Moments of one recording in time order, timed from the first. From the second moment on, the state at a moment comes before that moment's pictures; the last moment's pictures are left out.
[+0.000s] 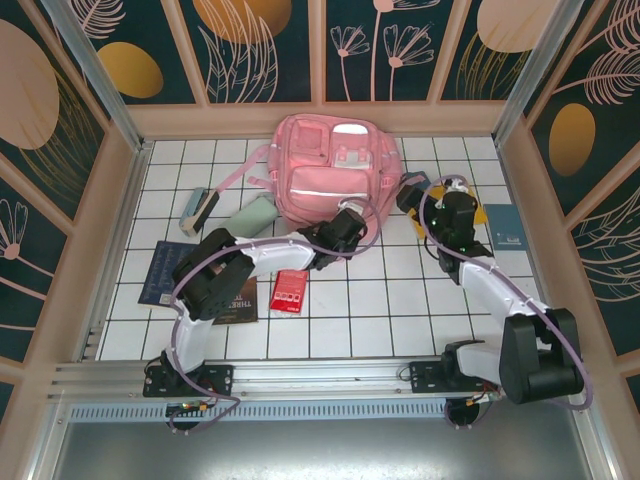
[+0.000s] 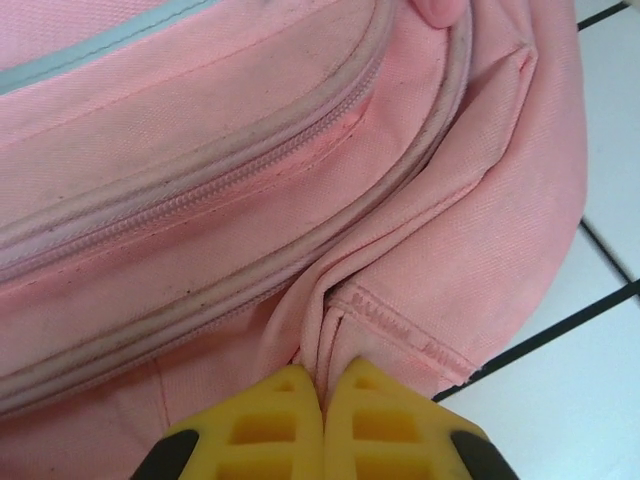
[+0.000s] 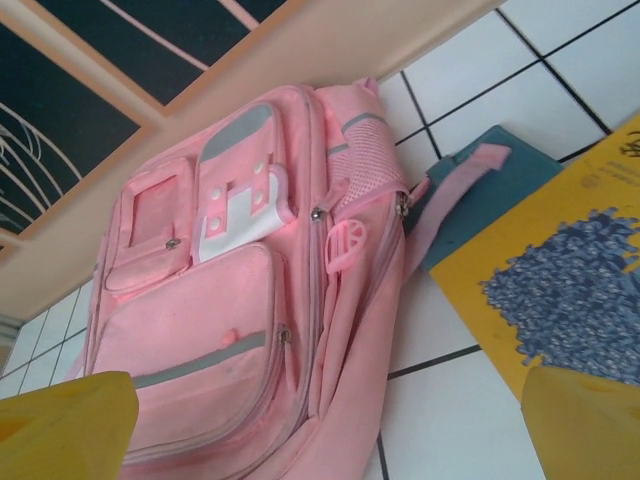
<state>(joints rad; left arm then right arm) -0.91 2.02 1.29 -0.11 -0.38 -0.31 0.17 1.23 0.63 0.22 -0.07 0.63</state>
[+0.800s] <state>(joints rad) -0.90 1.67 0.91 -0.13 -0.37 -0.41 0.22 1.53 0.72 0.19 -0.21 0.60</state>
